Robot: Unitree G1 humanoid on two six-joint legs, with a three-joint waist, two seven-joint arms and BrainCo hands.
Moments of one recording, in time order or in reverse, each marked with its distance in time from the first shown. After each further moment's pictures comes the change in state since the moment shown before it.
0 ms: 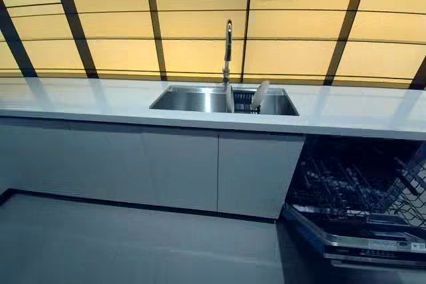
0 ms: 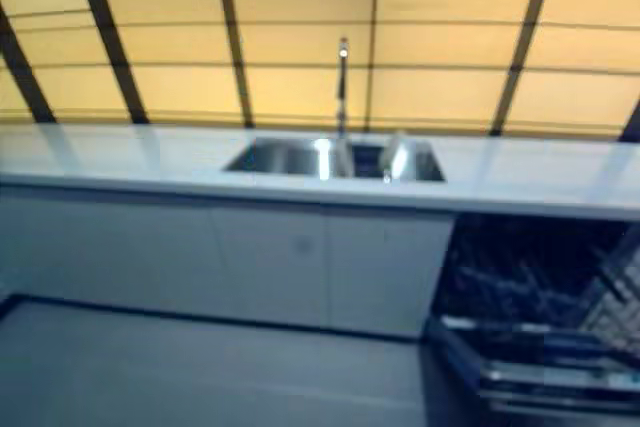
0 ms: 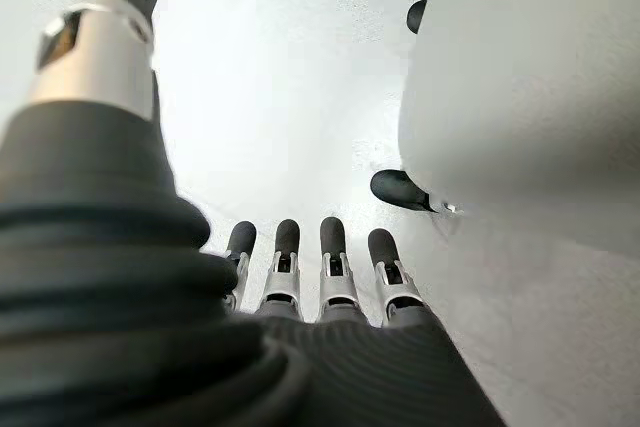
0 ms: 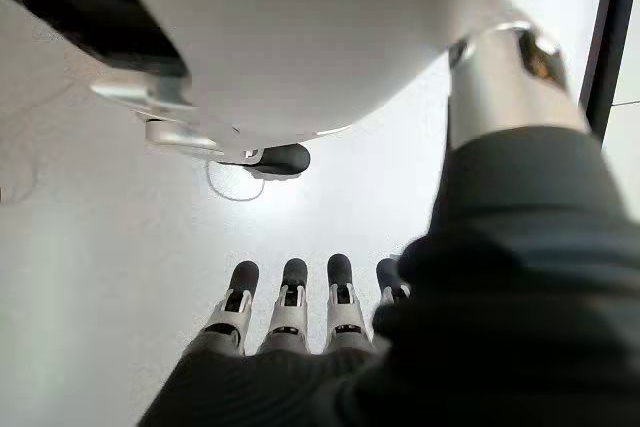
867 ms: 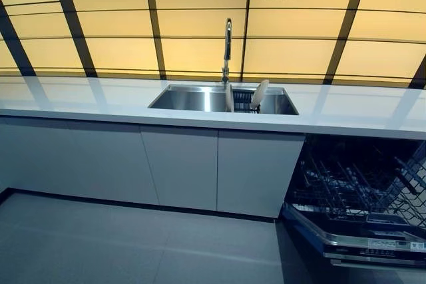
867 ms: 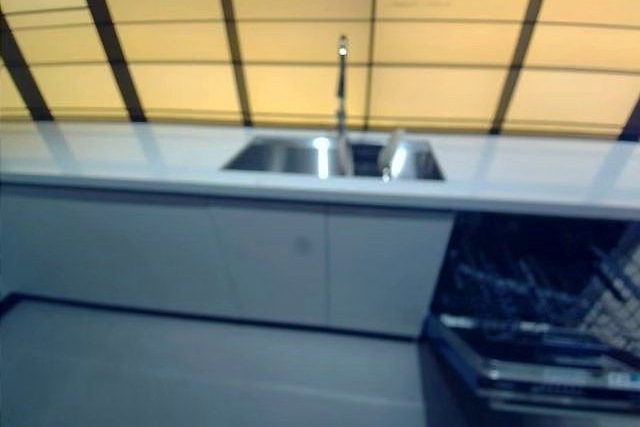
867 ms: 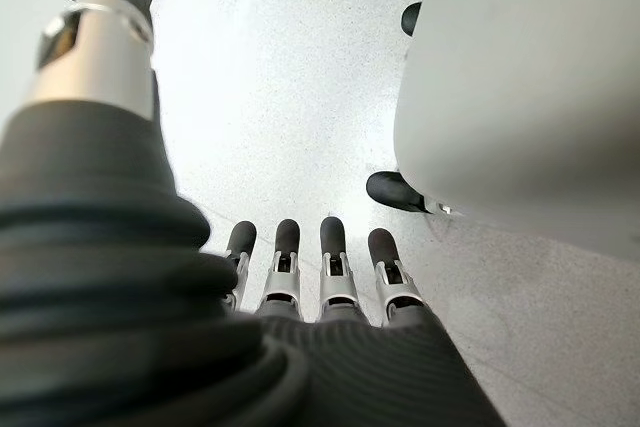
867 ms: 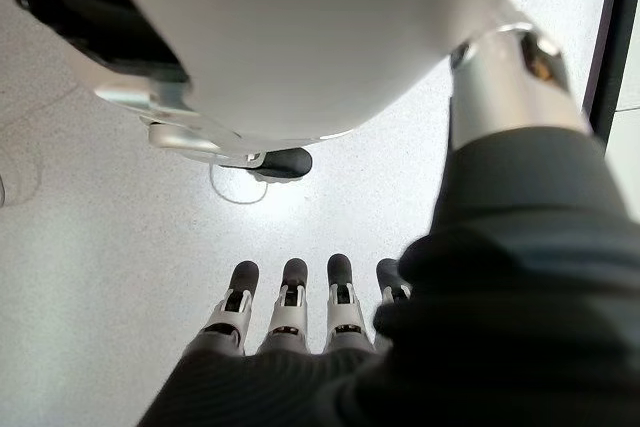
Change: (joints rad) left arm -0.003 0.002 -0.001 0.000 0.003 0.014 -0.011; right arm -0.007 -0.002 0.017 -0.002 0.003 0.009 0.020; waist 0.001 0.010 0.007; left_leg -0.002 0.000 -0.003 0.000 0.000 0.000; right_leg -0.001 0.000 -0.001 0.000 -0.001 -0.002
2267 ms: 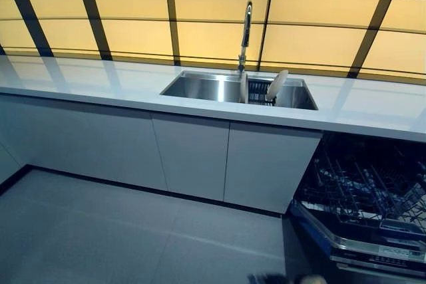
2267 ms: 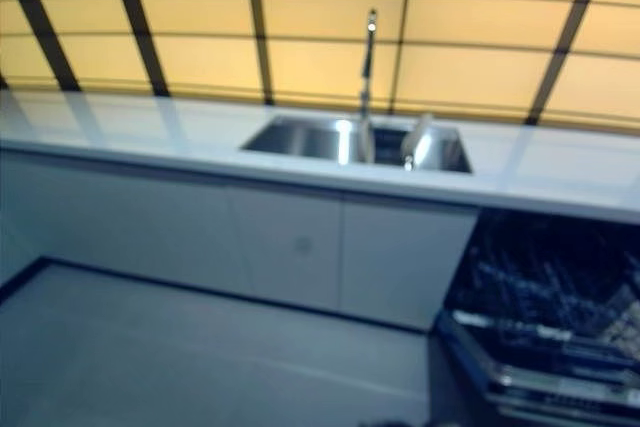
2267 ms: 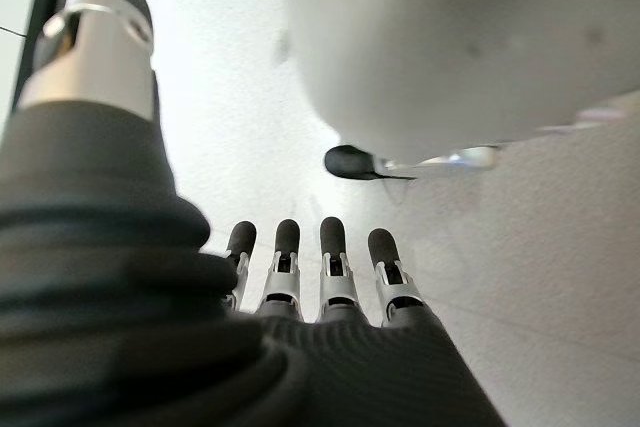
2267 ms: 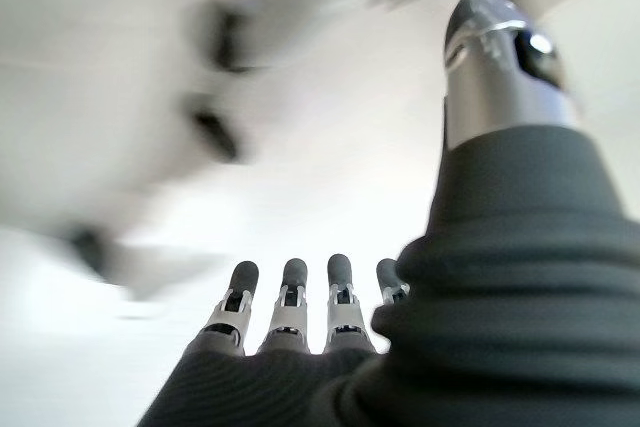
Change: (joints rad) left arm -0.053 0.057 -0.039 -0.040 0.206 0.106 -0.006; right arm -0.141 -0.223 0.278 -0.811 -0.032 0.036 0.575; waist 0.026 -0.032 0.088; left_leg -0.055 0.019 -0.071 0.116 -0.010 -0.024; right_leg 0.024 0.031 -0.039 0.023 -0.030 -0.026
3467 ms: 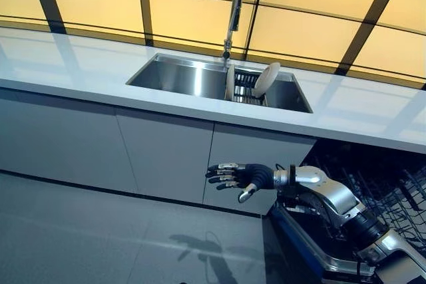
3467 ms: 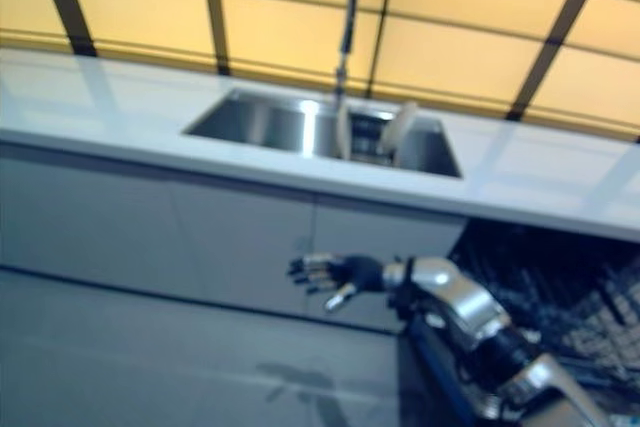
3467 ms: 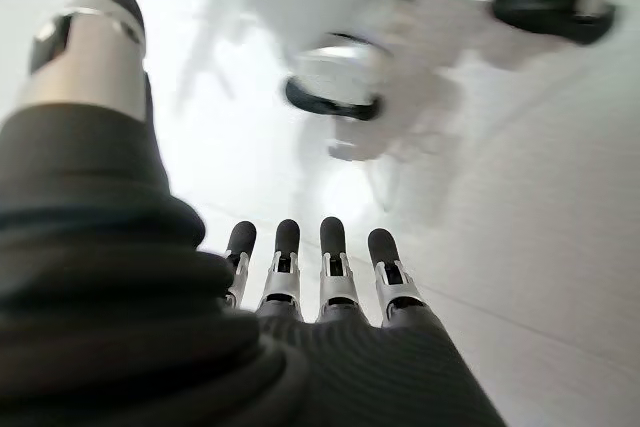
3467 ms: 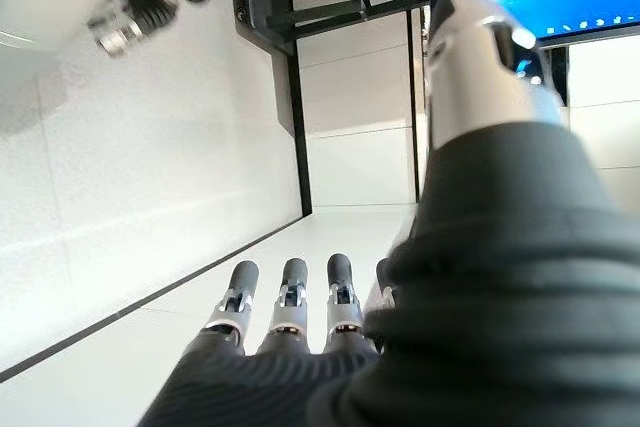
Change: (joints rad) left arm -0.002 0.076 0.160 0.097 0.001 -0.082 -0.016; right arm -0.414 -0.218 -0.070 -0.404 0.454 0.125 0.223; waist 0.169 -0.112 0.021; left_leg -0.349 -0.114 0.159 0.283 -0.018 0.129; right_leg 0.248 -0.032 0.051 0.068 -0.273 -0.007
